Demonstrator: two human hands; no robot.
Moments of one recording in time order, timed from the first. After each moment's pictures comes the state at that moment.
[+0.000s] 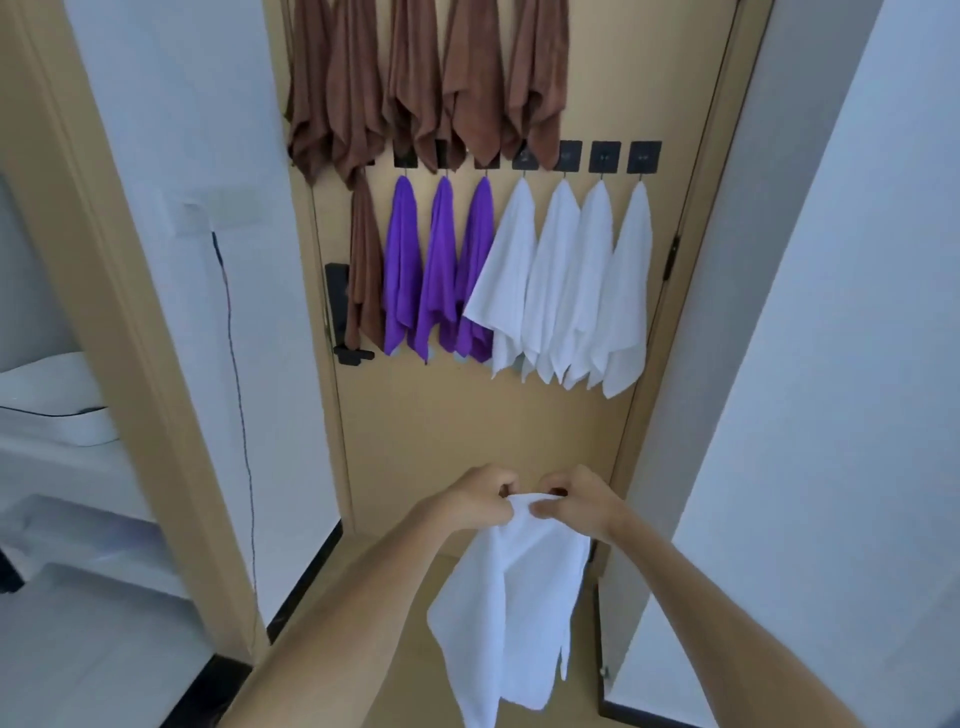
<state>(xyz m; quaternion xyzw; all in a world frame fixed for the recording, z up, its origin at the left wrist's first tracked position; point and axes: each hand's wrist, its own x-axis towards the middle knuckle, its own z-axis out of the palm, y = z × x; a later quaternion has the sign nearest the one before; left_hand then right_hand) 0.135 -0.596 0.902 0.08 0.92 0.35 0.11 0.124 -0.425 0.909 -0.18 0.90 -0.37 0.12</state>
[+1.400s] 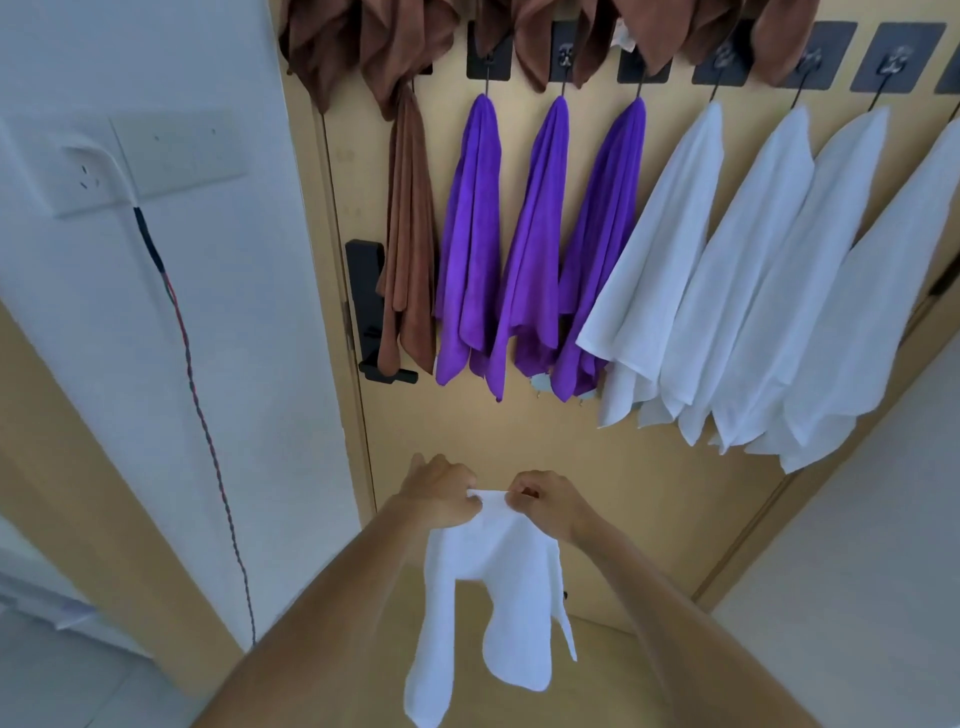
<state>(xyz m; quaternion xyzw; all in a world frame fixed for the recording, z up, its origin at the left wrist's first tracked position) -0.217 -0.877 0.831 0.03 0.99 0.11 0.11 -0.241 -0.700 0.821 -0.17 0.90 -0.37 0.16</state>
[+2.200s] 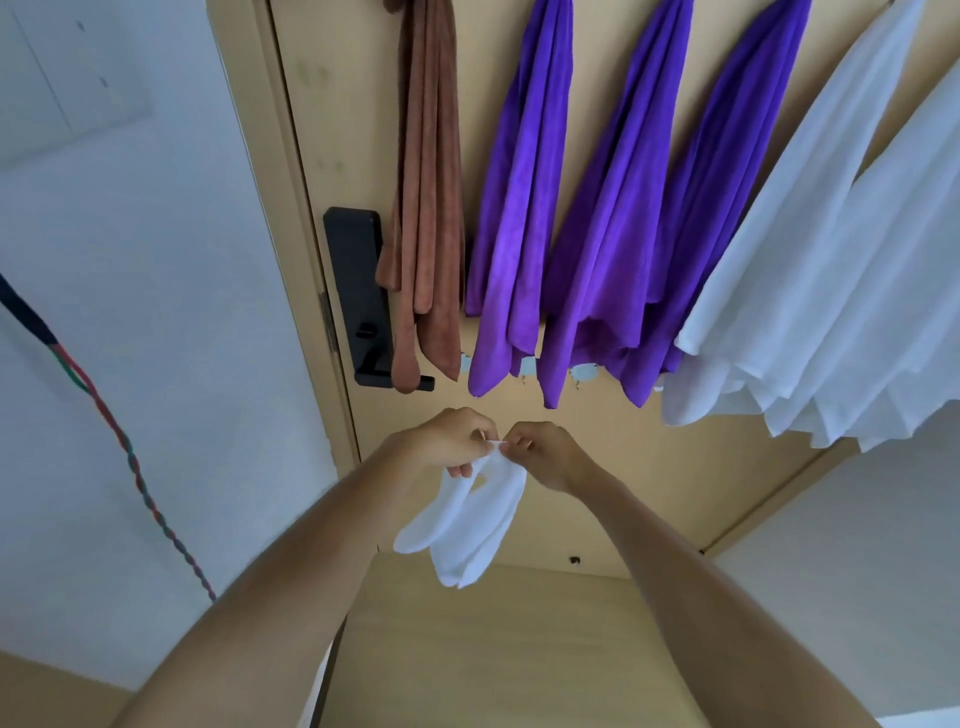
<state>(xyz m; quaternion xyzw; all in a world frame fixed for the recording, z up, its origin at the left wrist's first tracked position) -0.401 -1.016 0.816 0.13 0.90 0.34 0.25 -0.383 -0.846 0.801 -0.10 0.92 -0.36 0.12</state>
